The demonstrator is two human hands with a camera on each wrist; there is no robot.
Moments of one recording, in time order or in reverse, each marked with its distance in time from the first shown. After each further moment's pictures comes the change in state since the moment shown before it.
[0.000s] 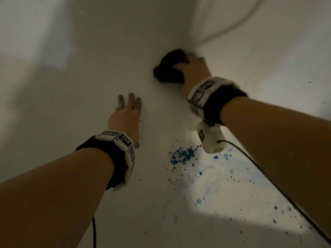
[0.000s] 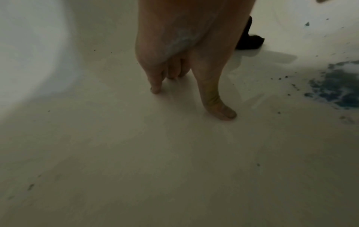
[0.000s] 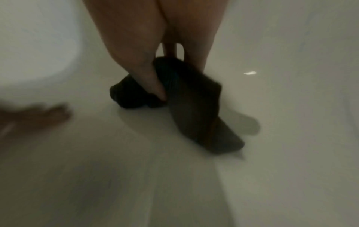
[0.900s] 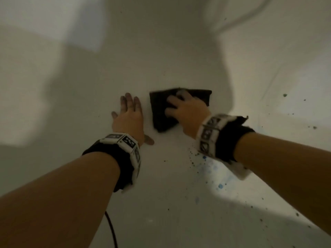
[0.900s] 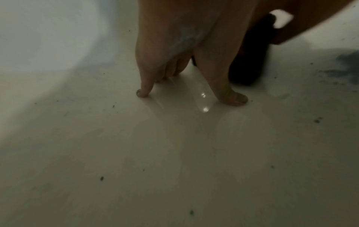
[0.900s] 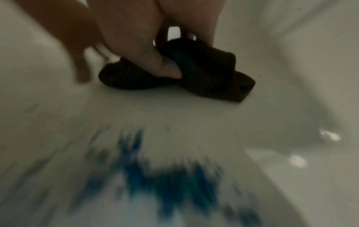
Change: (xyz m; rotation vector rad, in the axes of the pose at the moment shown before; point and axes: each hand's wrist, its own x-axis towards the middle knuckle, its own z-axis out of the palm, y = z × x) left_hand -0.035 -0.044 0.041 -0.181 0.010 -0.132; right_hand -0.080 -0.075 0.044 -0.271 -0.324 -0.427
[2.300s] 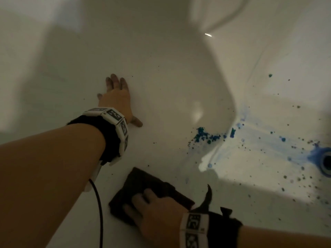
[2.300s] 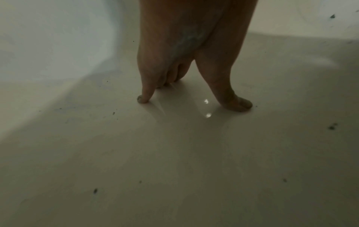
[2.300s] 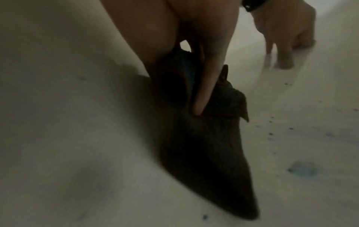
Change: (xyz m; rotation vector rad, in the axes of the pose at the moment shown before) left_hand 0.001 0.003 0.002 0.036 0.053 -0.014; right_hand -0.119 -0.149 0.084 0.561 -0.383 -0.177
